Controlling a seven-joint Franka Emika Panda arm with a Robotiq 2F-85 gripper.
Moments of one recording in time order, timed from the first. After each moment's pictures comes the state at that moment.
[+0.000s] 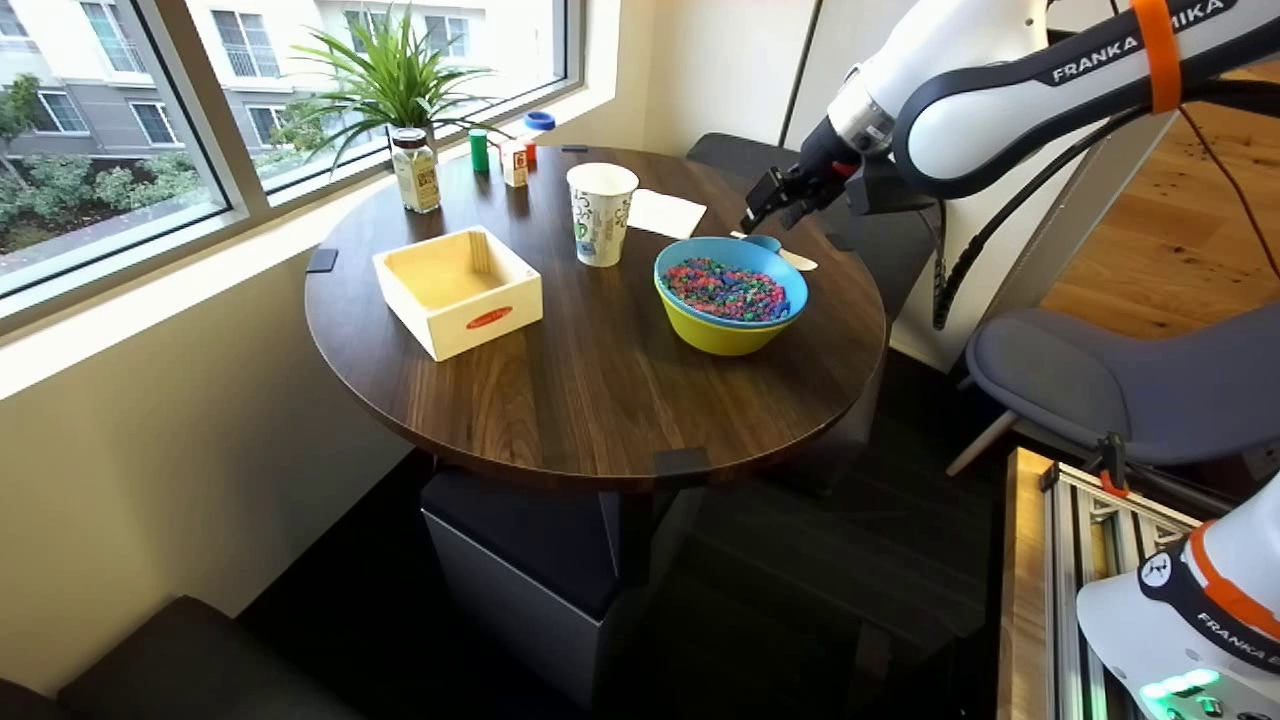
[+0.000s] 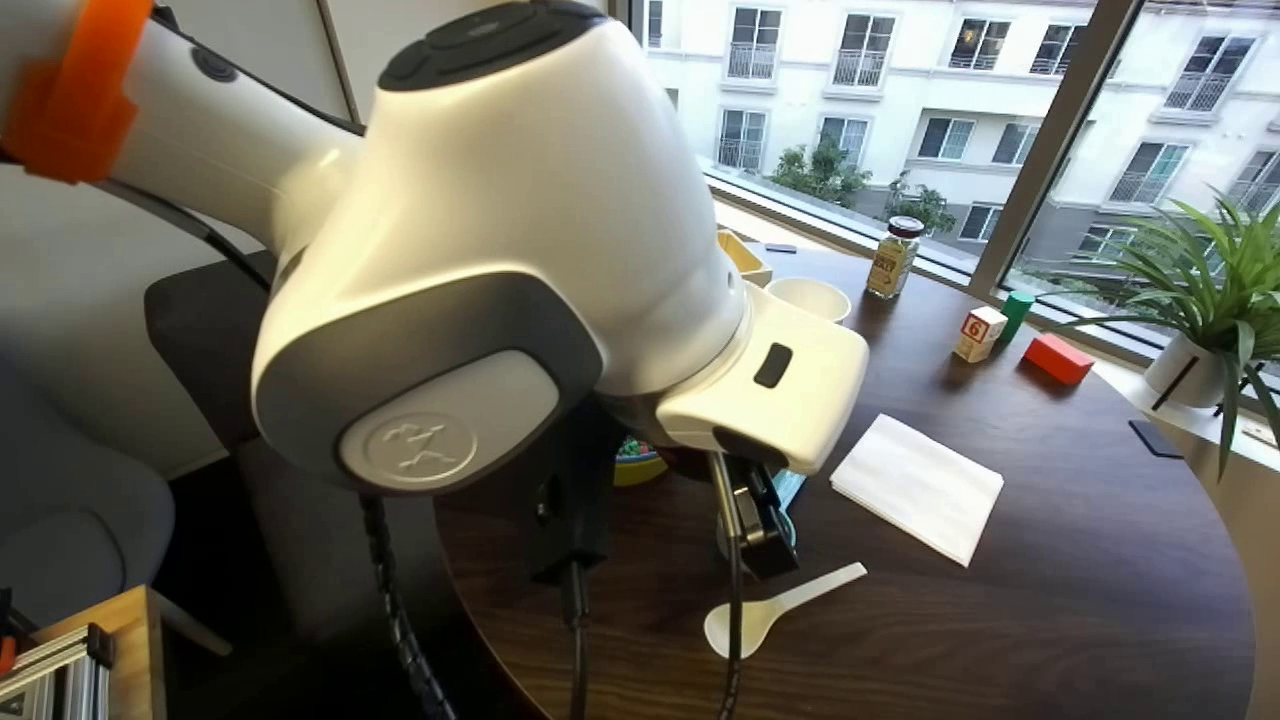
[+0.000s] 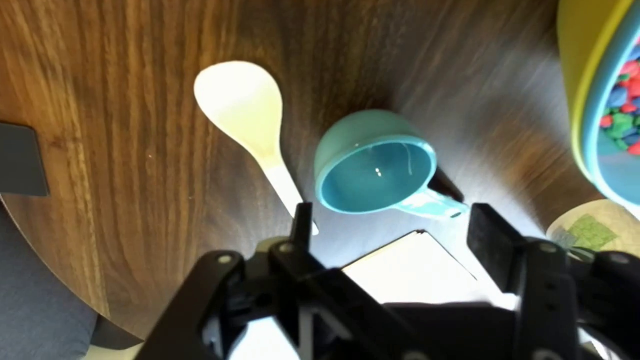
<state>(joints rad) -0.17 -0.06 -0.07 -2.37 0.01 2.81 0.22</state>
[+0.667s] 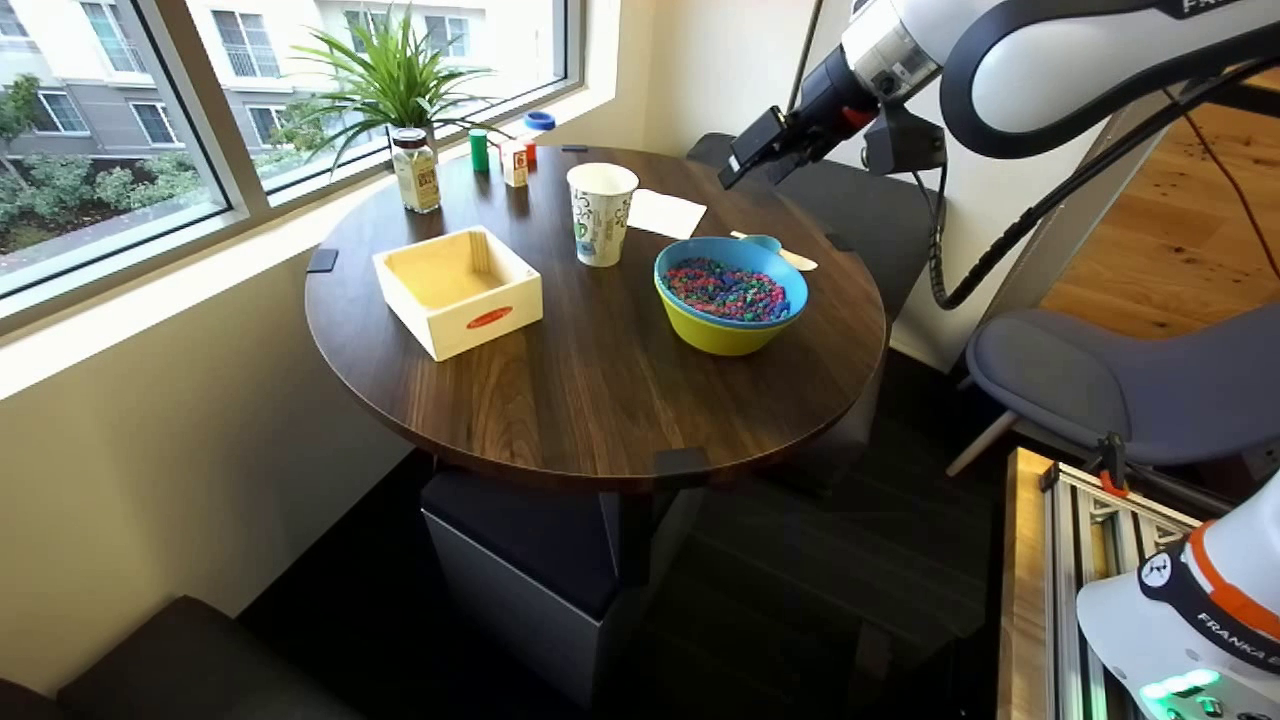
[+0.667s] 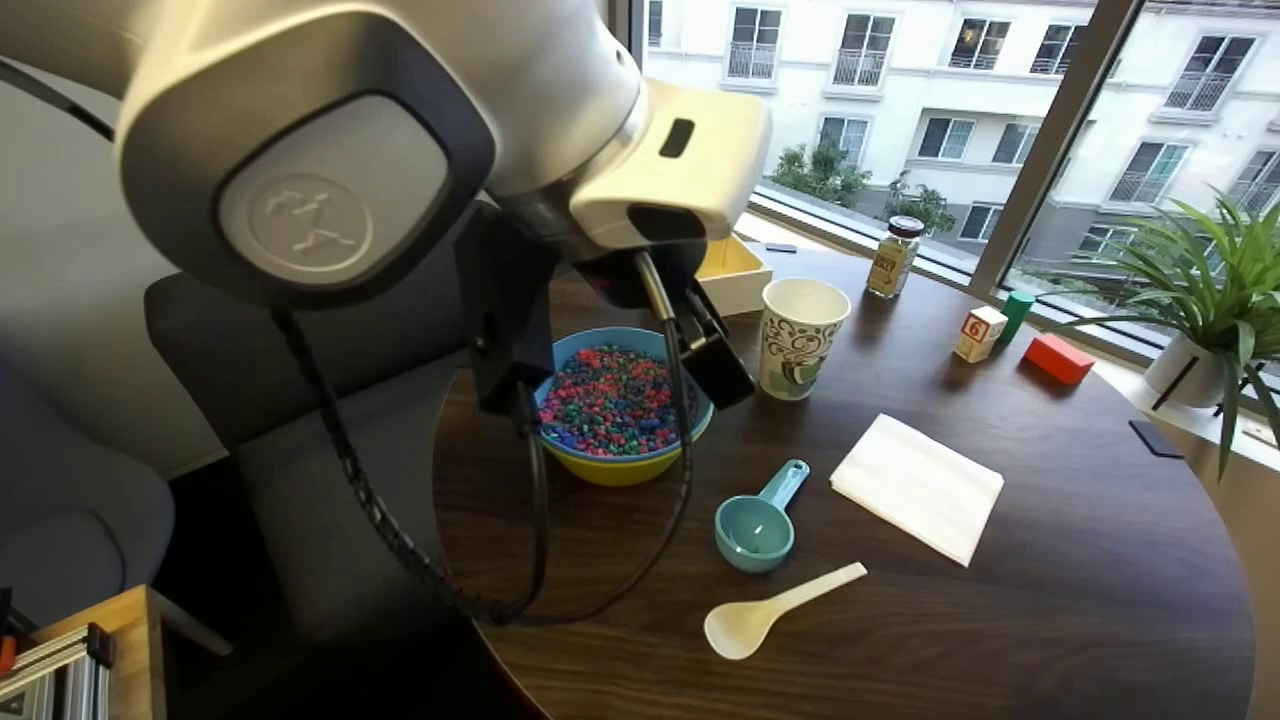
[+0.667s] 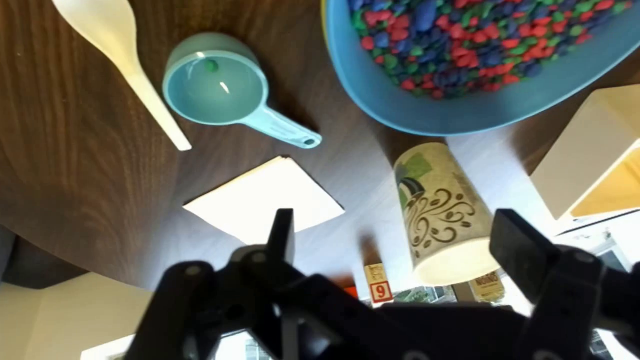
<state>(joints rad) -0.08 -0.21 -0.03 -2.37 0.02 2.78 0.21</state>
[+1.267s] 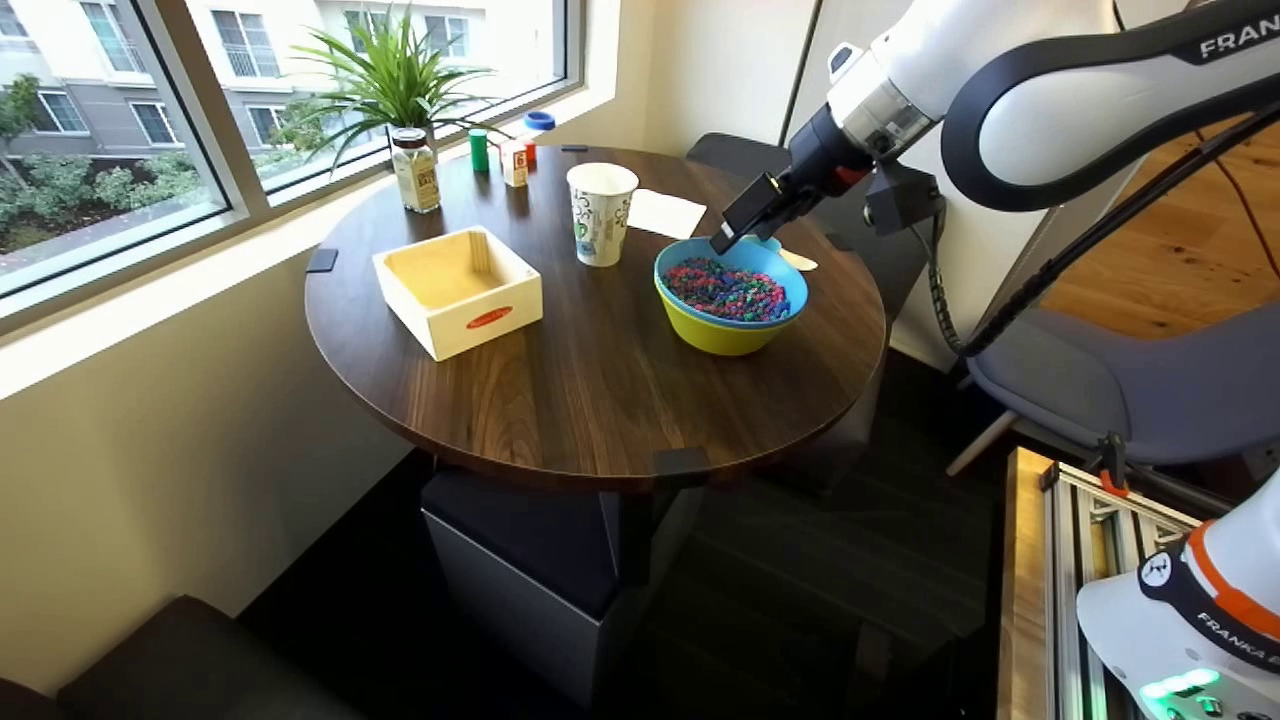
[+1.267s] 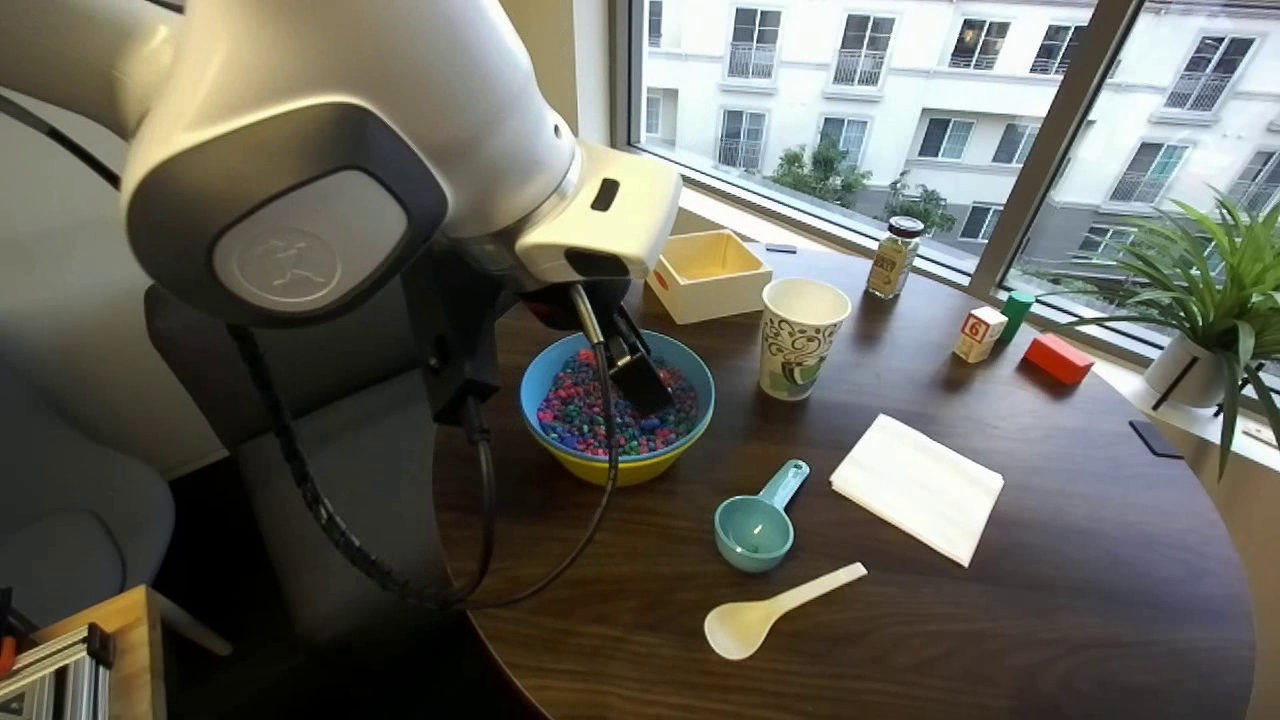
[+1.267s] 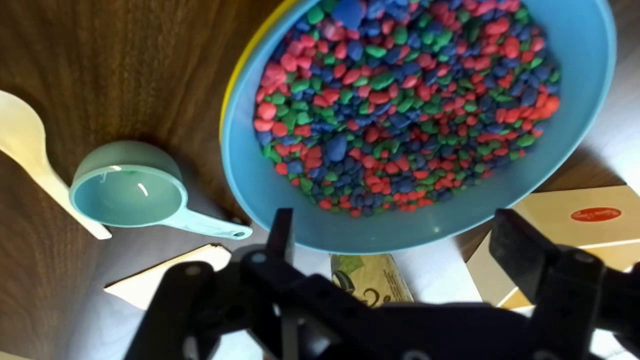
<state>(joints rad) 0.00 -0.21 -0.01 -2.45 0.10 2.78 0.13</state>
